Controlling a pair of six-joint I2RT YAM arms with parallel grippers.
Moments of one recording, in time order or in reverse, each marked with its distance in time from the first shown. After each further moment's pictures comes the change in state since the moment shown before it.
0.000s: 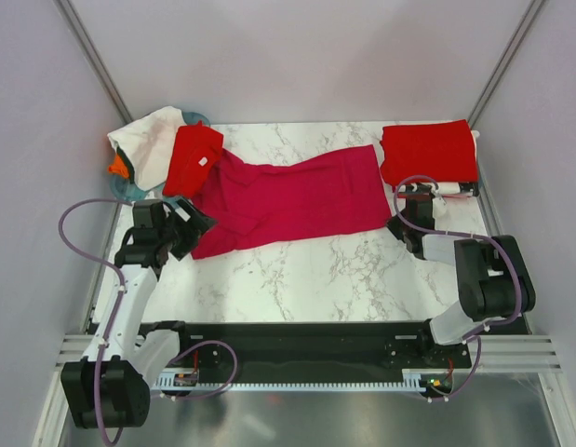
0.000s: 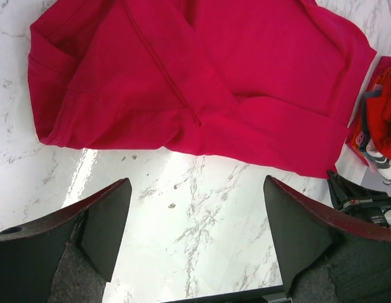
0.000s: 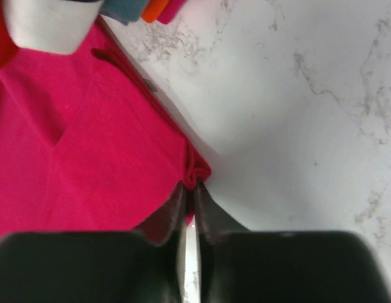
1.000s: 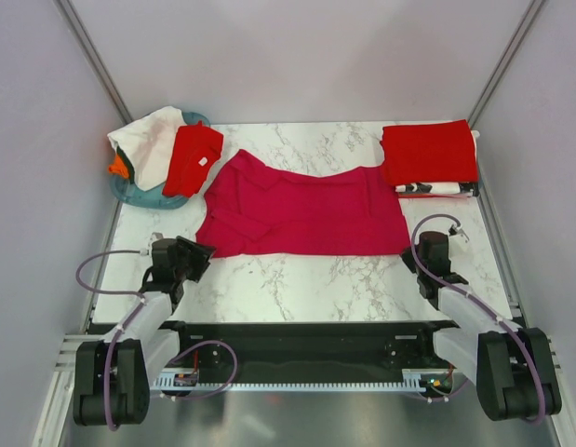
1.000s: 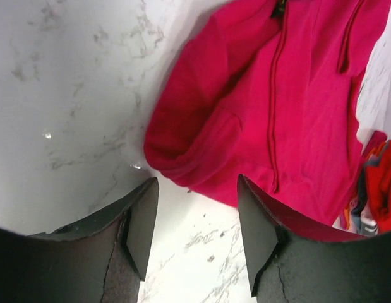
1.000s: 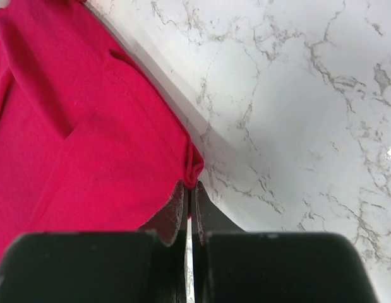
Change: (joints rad) left arm 0.000 0.017 -0.508 0.558 -0.105 -0.289; right arm -0.005 -0.556 -0.342 -0.190 0.130 0.037
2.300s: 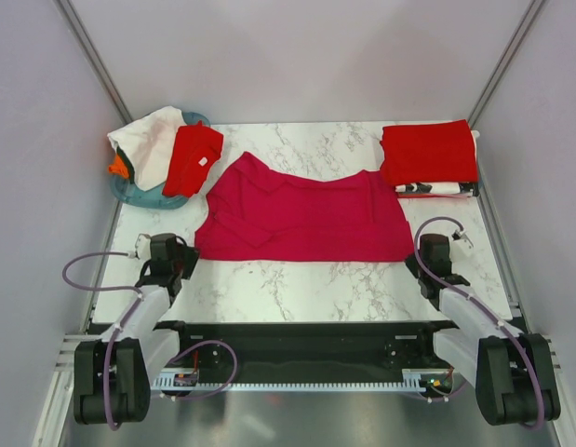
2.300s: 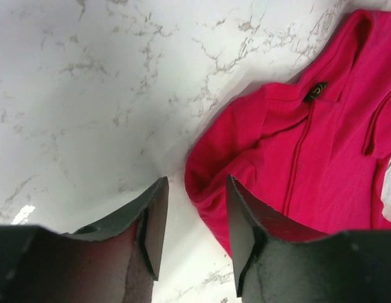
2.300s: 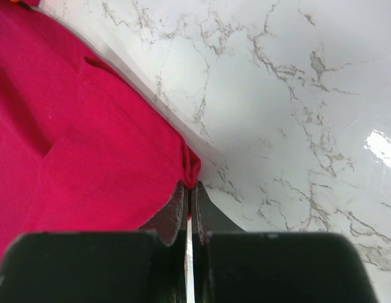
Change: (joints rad) left arm 0.011 0.020 0.074 -0.117 -0.244 -0.035; right arm -0.015 -0.040 0.000 -0.114 0.047 0.017
